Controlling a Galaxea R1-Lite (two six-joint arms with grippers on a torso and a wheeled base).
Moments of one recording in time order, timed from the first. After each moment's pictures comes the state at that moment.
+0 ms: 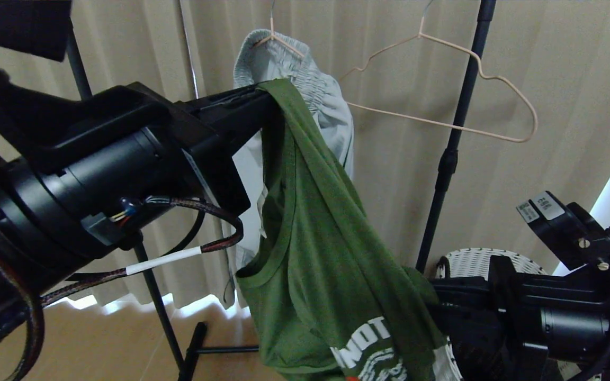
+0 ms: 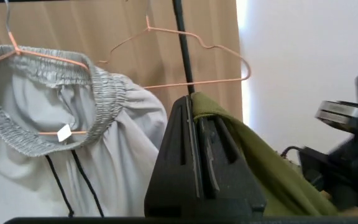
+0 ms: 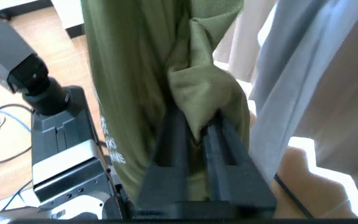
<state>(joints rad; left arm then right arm) -0.82 1.40 -0.83 -0.86 0.00 0.15 0.64 1.35 -0.53 -0.53 0.48 0.07</state>
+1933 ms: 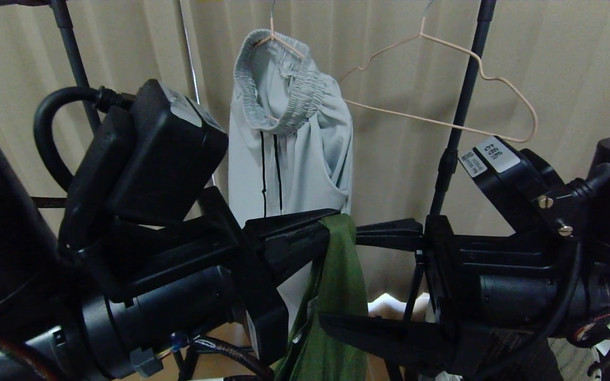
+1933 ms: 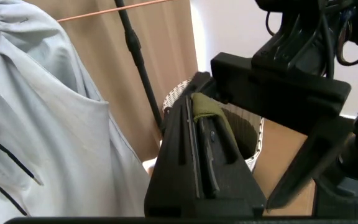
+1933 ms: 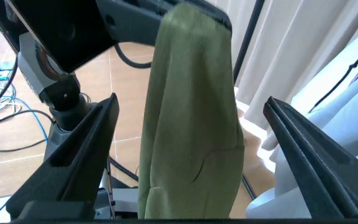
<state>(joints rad) -0.96 1.40 -0.73 -0.69 -0.06 0.16 0.82 1.49 -0.78 -0.53 0.48 0.00</state>
